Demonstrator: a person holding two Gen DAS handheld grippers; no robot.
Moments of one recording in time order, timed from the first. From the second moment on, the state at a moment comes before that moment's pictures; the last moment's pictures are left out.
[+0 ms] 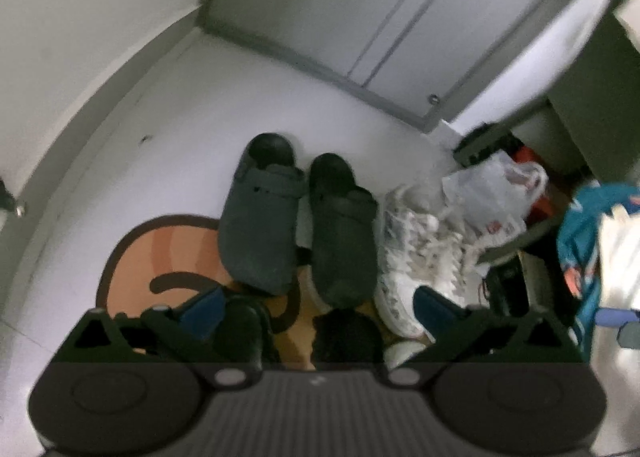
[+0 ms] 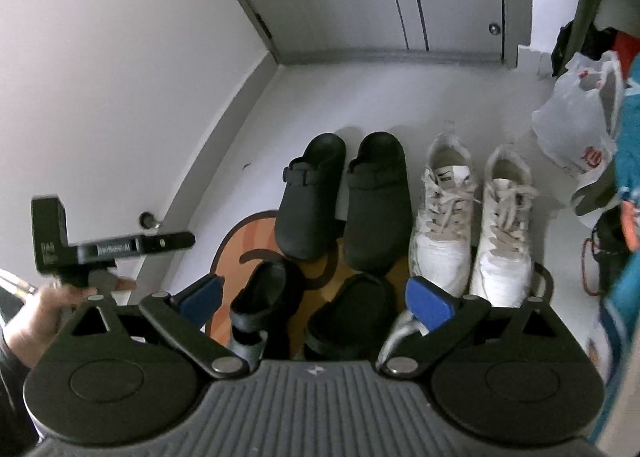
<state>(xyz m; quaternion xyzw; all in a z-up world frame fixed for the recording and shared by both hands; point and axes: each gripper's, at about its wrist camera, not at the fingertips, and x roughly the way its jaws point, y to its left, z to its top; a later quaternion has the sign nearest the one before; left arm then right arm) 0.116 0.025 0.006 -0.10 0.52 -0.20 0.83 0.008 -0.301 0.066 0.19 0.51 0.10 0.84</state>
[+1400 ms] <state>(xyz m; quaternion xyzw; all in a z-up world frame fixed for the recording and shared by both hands) -0.122 -0.046 0.092 -0.17 0.53 -0.10 0.83 -0.124 -0.270 0.060 0.16 0.55 0.06 0.82</state>
